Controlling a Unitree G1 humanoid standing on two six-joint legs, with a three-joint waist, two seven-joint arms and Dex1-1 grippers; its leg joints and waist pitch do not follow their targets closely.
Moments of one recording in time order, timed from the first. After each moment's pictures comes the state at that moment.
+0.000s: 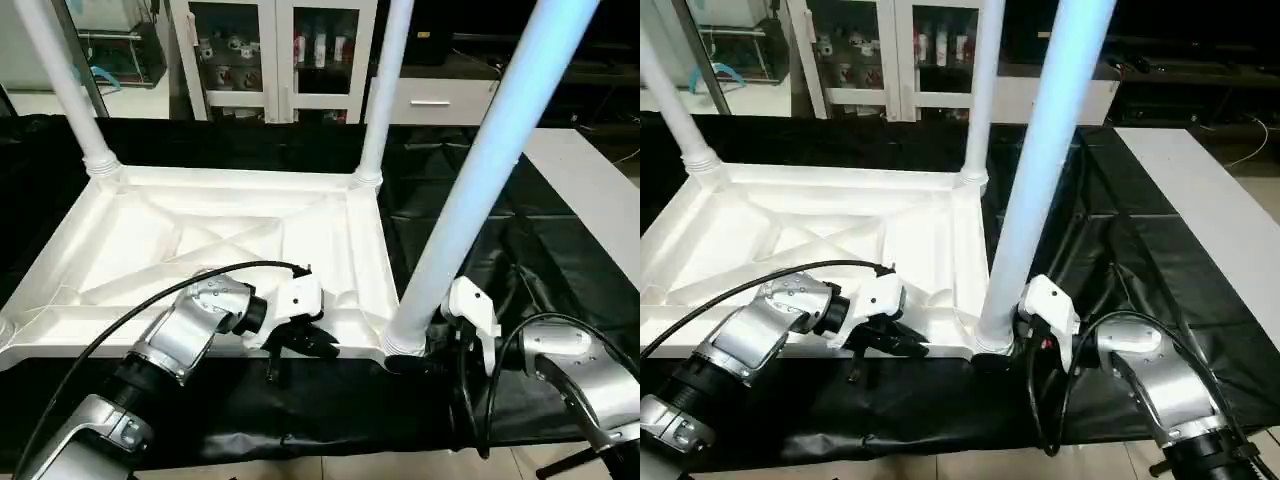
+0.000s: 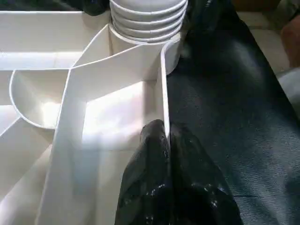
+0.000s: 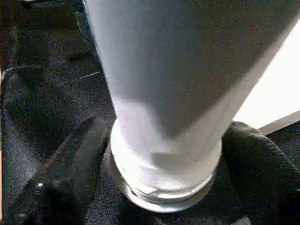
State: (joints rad) left arm -0.52 0.38 -0.42 0.35 0.01 0.19 -1.30; right arm -0.20 -0.59 0.21 0.10 0.24 0.26 1.08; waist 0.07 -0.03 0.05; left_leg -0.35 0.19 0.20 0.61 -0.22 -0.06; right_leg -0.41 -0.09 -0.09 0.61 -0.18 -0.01
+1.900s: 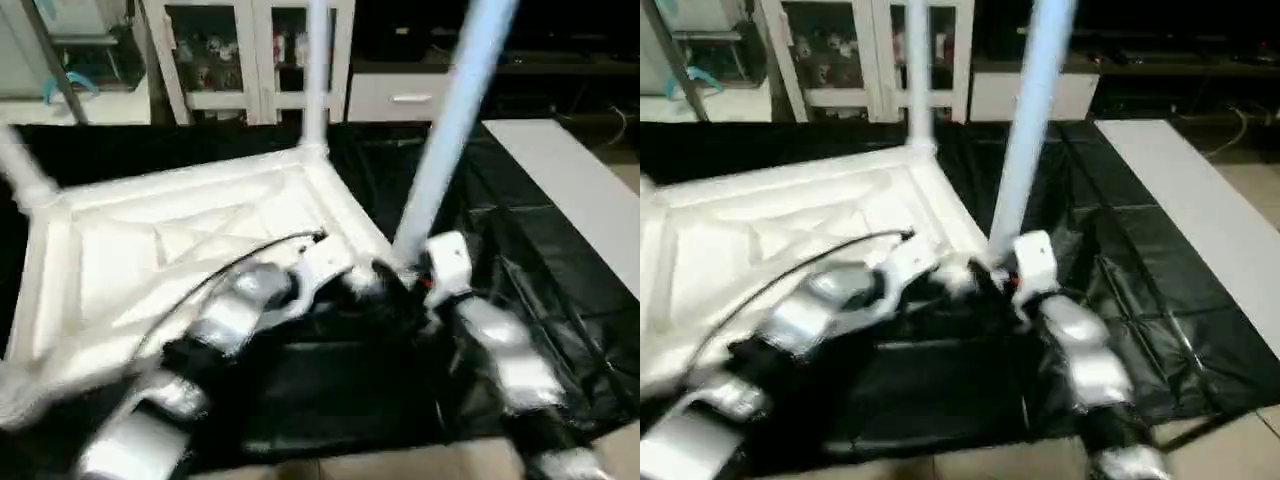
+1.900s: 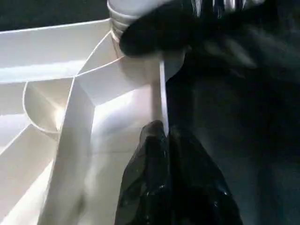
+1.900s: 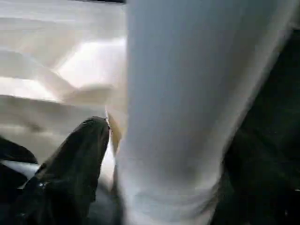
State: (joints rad) left arm -0.63 0.23 -0.38 0.52 0.11 0.24 -0.97; right arm -0.33 -0.24 0.05 0.37 0.16 0.10 0.52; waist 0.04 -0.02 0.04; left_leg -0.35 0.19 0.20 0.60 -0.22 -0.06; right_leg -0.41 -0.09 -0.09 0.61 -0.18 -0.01
